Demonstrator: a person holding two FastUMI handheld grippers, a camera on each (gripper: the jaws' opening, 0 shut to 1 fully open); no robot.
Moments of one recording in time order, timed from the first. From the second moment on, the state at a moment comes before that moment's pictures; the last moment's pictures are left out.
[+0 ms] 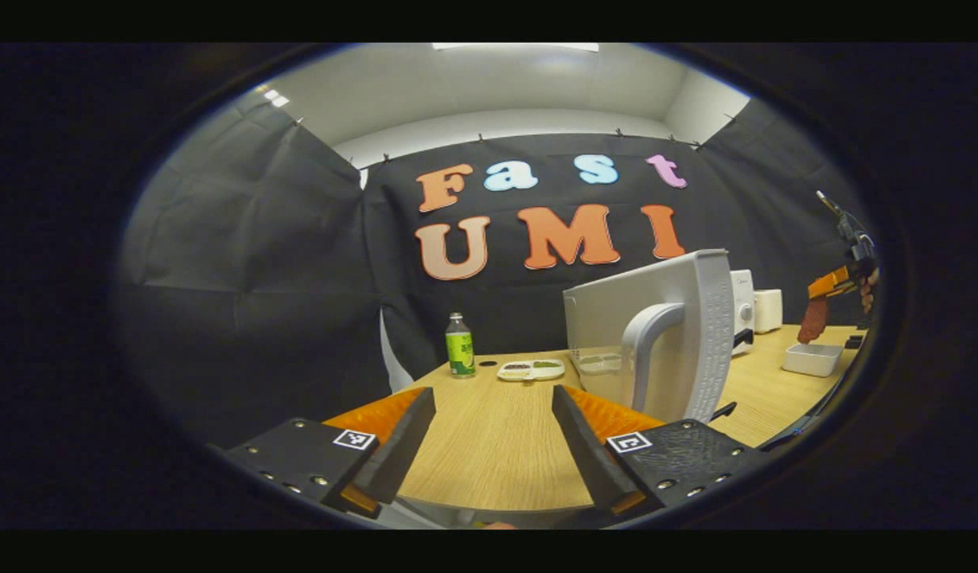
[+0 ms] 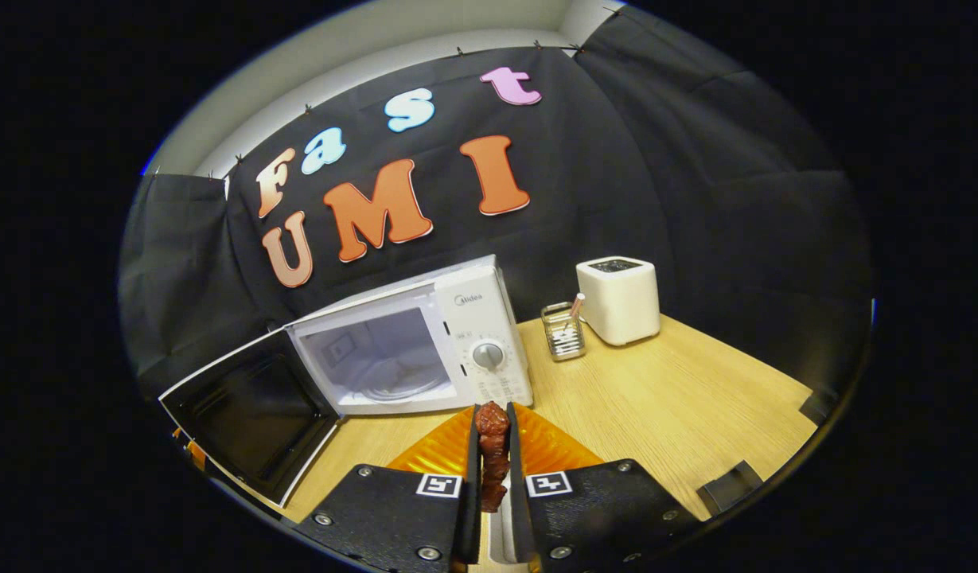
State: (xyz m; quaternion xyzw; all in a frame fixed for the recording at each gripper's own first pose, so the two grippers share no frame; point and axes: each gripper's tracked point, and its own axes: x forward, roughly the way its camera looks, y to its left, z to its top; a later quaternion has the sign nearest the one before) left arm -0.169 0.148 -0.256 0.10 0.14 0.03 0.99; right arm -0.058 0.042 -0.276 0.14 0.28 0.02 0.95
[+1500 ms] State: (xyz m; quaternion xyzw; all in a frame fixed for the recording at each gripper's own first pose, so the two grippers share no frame) left arm -0.192 0.254 -0.301 0.08 0.18 0.14 0.97; right arm 0.148 0.251 -0.377 0.32 0.23 -0.03 0.92
